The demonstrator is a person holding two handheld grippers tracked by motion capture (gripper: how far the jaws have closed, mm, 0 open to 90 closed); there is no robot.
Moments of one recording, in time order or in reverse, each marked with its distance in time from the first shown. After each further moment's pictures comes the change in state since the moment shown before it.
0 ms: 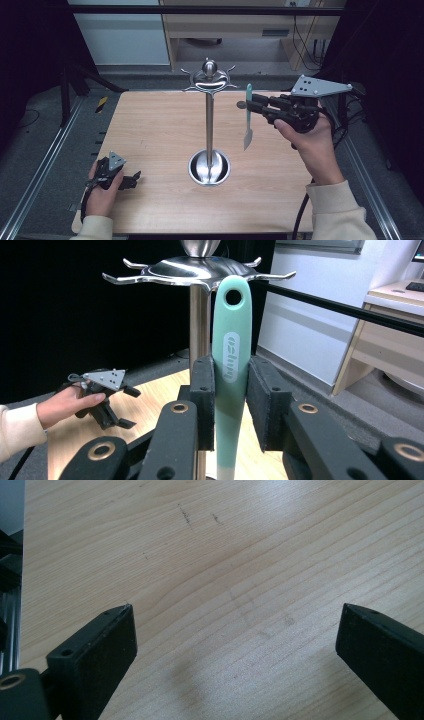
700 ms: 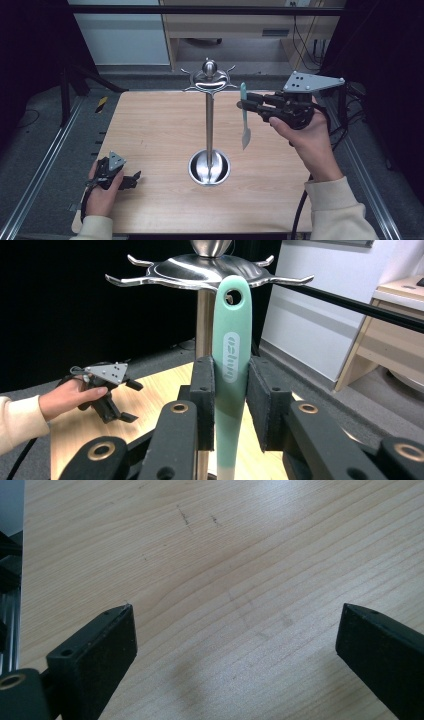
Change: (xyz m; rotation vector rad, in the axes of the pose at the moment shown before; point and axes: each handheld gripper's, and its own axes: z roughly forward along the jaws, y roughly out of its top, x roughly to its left) left arm -0.001 0.000 0.000 -0.002 -0.002 0.001; right arm 0.003 0.009 0.009 0.042 0.017 -0.020
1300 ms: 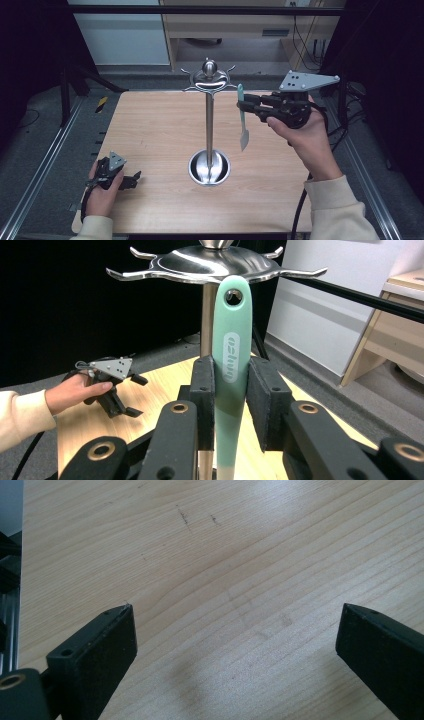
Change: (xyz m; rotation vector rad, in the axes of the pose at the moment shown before) left arm 0.000 0.000 0.000 0.003 -0.003 0.004; right arm 0.000 0.002 0.006 0.027 0.020 0.003
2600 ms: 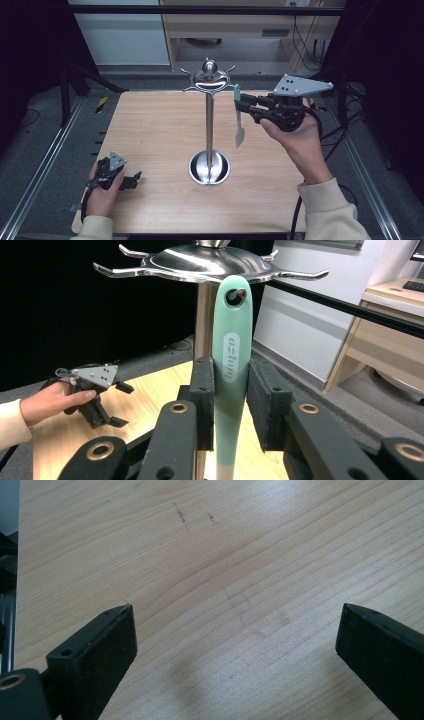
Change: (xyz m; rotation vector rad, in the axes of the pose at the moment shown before) left arm -0.001 0.000 0.001 0.004 -0.002 0.002; right arm 0.008 -0.005 0.009 -0.028 -0.062 -0.018
